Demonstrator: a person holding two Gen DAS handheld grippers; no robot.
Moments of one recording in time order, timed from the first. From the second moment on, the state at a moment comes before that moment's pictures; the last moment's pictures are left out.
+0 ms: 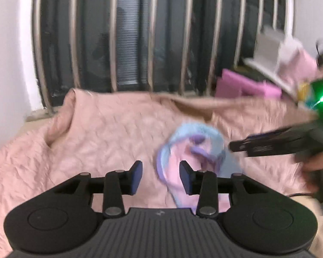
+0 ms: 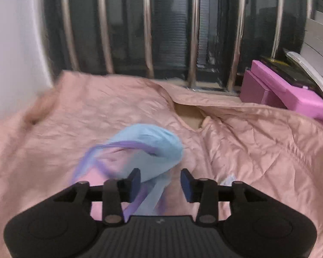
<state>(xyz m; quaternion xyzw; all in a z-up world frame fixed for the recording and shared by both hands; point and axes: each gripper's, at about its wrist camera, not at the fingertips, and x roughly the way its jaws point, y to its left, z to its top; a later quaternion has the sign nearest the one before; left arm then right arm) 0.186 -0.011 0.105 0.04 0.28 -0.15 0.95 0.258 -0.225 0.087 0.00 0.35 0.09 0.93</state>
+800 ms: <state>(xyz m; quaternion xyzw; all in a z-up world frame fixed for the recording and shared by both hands) 0.240 -0.071 0.015 -0.04 0.41 -0.20 0.89 0.114 -0.258 0.083 0.11 0.26 0.23 0.93</state>
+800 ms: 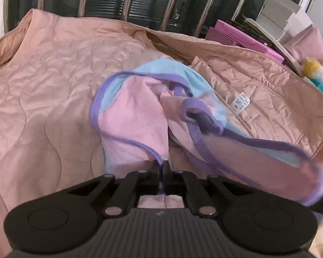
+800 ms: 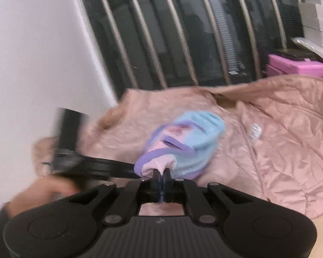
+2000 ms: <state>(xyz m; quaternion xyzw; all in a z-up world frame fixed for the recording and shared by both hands) 0.079 -0.099 0.046 0.12 0.31 -0.24 0.91 -0.033 -0.292 0.043 0.09 0.28 0.15 0.94</state>
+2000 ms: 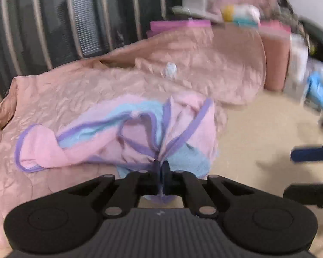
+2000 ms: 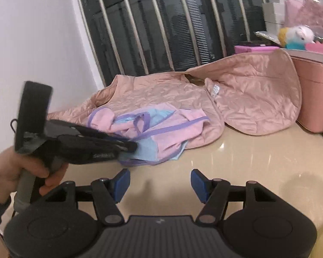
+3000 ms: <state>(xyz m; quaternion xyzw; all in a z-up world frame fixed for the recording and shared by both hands) -0.110 -0.011 0.156 0.06 0.16 -0.08 0.98 -0.102 -0.193 0.036 0.10 0.22 0.36 0.90</state>
